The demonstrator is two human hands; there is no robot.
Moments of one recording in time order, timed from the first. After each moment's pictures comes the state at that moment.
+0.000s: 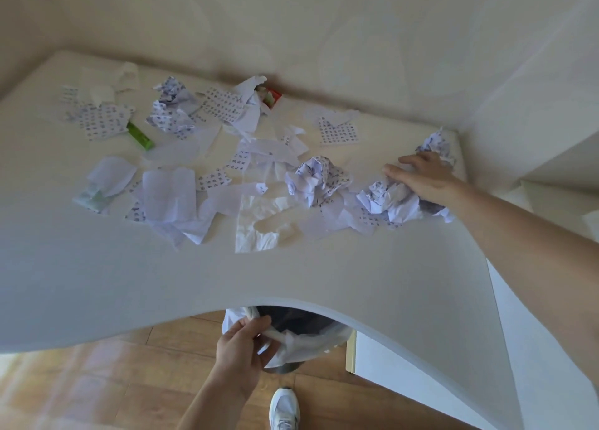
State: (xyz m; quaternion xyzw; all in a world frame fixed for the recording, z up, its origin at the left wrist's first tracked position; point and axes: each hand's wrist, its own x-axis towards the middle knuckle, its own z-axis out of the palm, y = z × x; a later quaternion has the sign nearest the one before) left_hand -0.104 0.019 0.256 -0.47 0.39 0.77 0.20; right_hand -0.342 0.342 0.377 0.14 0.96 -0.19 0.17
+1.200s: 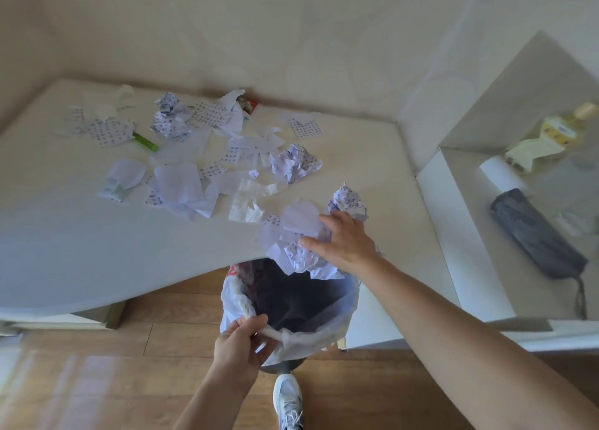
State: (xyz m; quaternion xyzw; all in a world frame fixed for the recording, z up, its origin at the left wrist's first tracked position) left_hand -0.018 -0.018 0.297 -0.40 0.41 0.78 0.25; right_hand -0.131 0.197 0.376 0.10 0.96 -0.19 0.17
